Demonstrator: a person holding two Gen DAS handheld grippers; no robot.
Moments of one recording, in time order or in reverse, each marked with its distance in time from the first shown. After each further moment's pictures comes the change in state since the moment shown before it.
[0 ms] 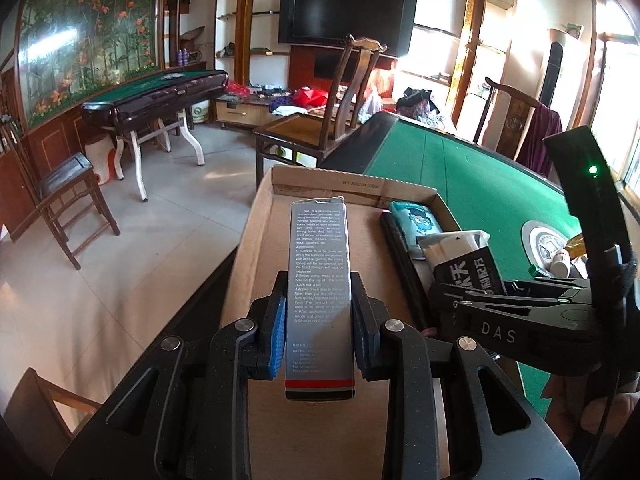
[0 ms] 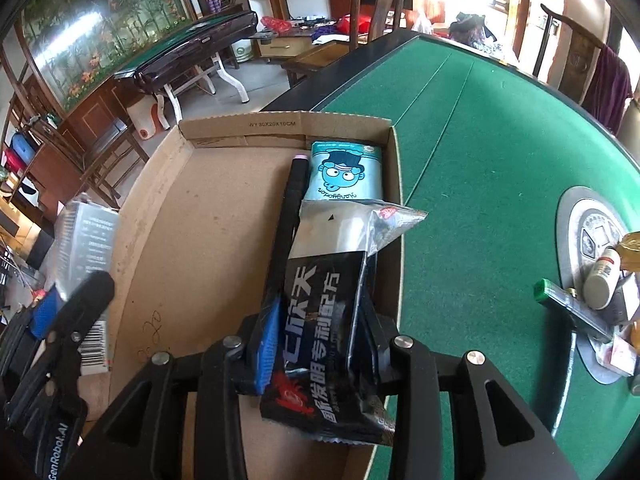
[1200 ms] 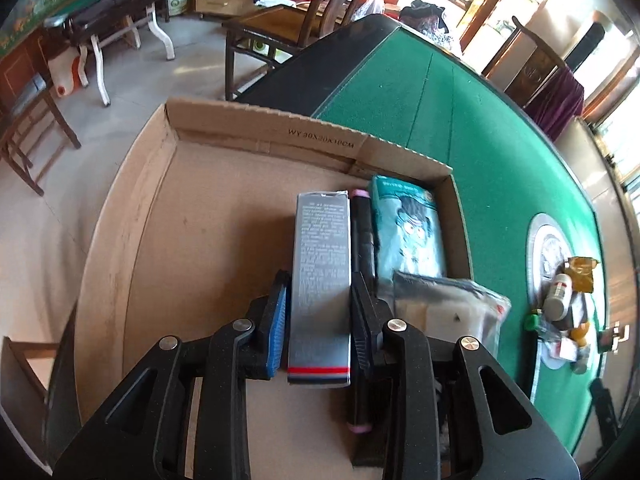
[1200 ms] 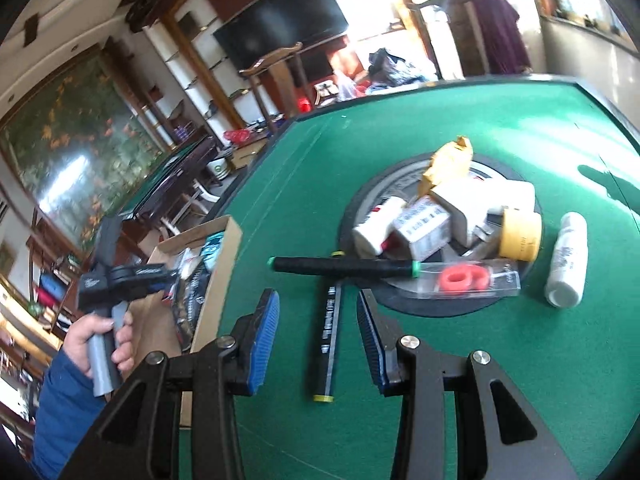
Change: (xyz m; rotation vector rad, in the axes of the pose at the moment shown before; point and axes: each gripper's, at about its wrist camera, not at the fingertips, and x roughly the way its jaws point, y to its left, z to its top) left arm 0.119 -0.047 0.057 -0.114 0.434 -0.099; right arm -0.142 -0.216 -0.111 0.400 -0.322 0.127
